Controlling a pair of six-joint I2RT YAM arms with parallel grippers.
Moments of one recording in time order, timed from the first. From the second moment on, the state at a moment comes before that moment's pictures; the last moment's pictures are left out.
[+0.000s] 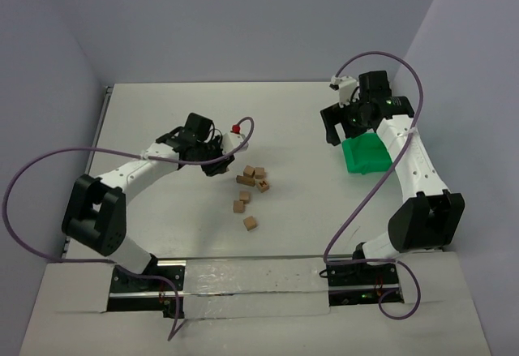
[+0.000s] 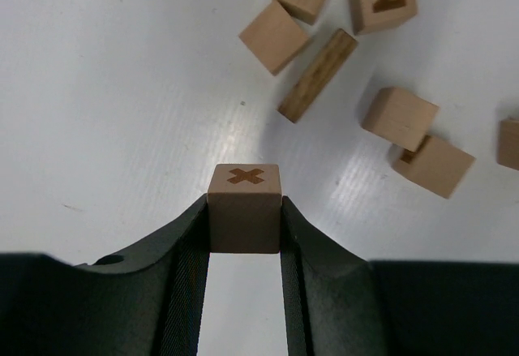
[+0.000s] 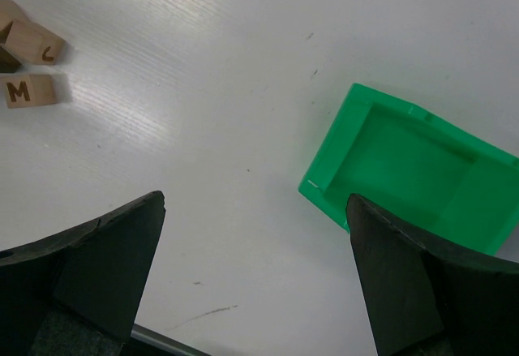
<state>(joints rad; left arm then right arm) -0.51 1.54 1.07 -0.48 0.35 0.64 0.07 1.47 1.47 -0.96 -0.22 -0.34</state>
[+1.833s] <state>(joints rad) -0.57 2.00 1.36 -0.58 0.57 1.10 0.06 1.48 1.40 -0.94 -0.31 -0.34</state>
